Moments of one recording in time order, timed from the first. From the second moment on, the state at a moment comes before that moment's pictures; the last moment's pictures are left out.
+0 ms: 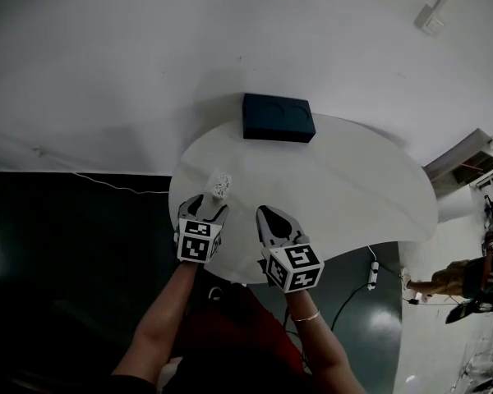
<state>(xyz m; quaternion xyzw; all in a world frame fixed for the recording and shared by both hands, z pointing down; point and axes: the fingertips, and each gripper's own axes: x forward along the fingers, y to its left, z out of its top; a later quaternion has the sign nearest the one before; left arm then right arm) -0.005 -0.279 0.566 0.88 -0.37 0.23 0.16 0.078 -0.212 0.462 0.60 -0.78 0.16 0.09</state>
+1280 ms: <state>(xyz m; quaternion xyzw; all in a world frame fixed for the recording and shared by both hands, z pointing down) 0.012 -0.297 0.577 0.90 -0.34 0.24 0.14 0.038 -0.318 0.456 0.46 -0.87 0.14 0.14</state>
